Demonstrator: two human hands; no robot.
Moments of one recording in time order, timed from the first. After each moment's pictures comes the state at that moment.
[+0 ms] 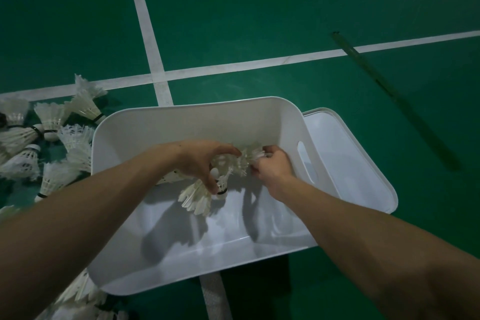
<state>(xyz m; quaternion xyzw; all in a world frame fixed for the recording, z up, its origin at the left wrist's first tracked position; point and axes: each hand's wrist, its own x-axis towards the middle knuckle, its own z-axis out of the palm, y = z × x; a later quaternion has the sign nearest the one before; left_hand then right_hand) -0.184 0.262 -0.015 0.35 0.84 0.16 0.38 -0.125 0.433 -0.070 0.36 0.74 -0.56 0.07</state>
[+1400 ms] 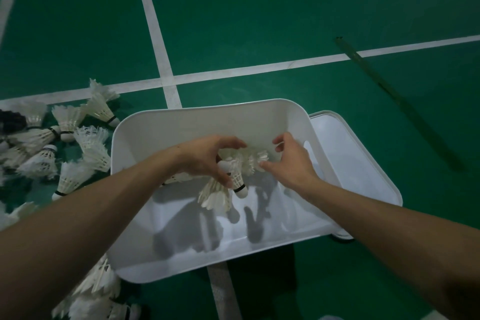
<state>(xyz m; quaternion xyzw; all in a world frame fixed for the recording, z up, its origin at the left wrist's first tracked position) -0.172 0.251 -0.002 0.30 0.84 0.30 0.34 -0.104 0.448 -0.009 0.17 0.92 -0.34 0.07</state>
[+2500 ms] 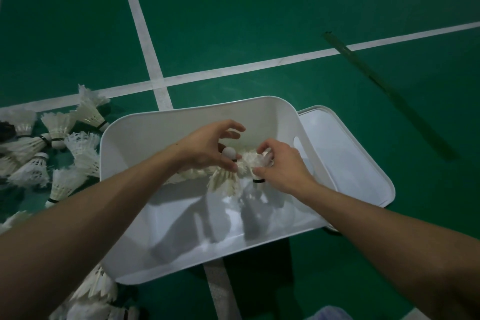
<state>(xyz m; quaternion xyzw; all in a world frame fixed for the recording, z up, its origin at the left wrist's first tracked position) -0.167 0.268 0.007 0.21 0.79 0.47 0.34 -0.088 0.448 -0.002 0.13 0.93 -0.33 0.09</state>
